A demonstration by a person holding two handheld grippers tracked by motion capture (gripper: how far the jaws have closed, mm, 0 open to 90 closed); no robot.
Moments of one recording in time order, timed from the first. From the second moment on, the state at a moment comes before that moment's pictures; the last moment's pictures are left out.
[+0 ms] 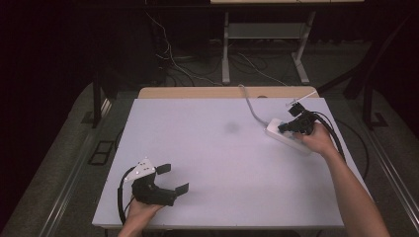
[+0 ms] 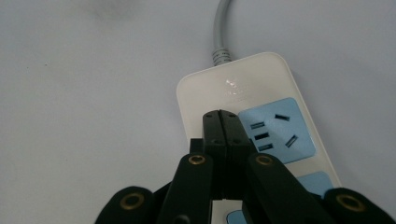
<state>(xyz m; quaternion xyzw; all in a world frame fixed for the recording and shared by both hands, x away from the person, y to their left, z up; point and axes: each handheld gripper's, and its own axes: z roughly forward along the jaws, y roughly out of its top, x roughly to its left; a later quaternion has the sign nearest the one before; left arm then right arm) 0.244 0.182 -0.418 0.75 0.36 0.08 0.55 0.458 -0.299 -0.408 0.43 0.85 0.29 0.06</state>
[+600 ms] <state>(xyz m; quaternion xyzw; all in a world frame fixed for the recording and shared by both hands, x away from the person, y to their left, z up) 0.243 0.181 -0.417 0.75 0.35 0.08 0.55 0.455 -0.306 -0.415 0.43 0.84 0.31 0.05</state>
